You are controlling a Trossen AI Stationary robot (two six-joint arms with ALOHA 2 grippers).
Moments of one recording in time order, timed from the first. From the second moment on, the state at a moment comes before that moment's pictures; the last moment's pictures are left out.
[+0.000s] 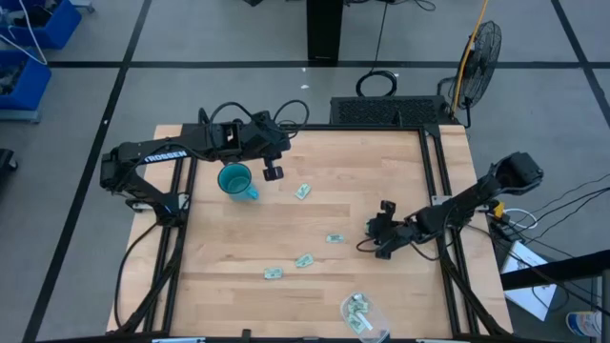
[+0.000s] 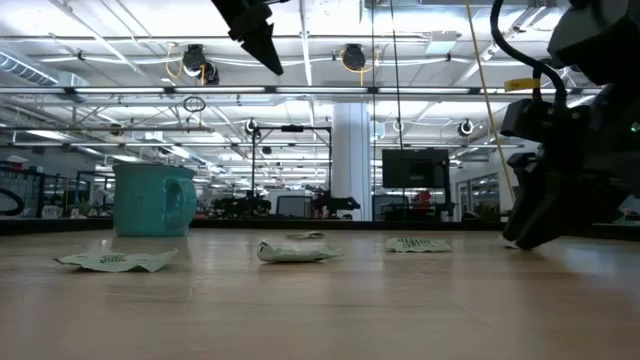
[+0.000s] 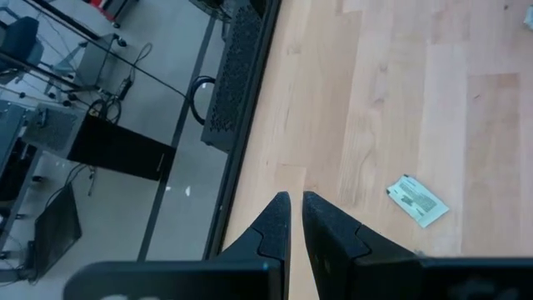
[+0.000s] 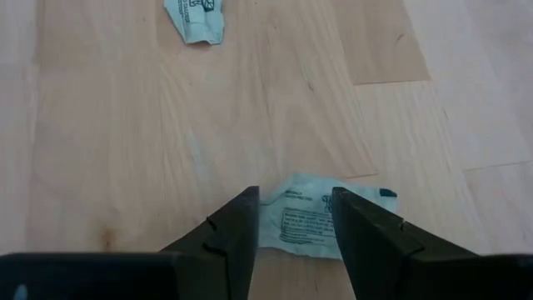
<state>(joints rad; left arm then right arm) 0.22 1.49 1.49 -0.79 -0.34 0.29 0.41 1.35 0.36 -0.08 0.45 0.41</state>
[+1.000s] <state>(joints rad) 0.22 1.49 1.49 -0.79 -0.33 0.29 0.41 1.32 0.40 -0.11 0.44 0.35</state>
